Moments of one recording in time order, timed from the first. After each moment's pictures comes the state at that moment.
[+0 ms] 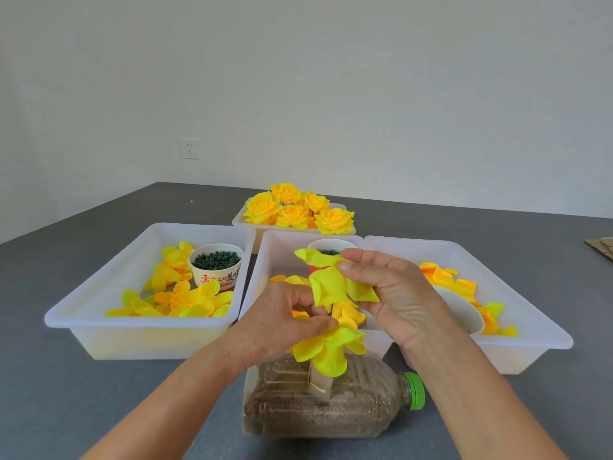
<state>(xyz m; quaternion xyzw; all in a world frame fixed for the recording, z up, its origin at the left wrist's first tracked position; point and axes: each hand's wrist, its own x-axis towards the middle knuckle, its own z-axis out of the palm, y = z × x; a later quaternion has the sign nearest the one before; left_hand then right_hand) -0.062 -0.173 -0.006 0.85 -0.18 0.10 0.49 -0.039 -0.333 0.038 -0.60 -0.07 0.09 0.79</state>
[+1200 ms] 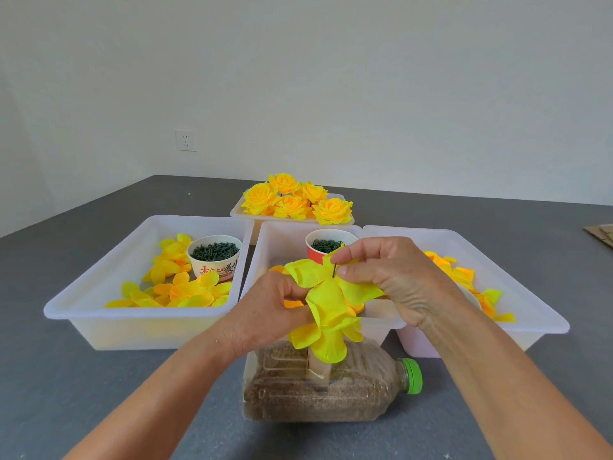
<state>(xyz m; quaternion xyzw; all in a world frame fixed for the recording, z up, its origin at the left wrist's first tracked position) -0.065 -0.168 -0.006 0.83 -0.23 0.08 0.51 -0.045 -0.342 0.054 -0.78 -0.15 0.05 0.60</state>
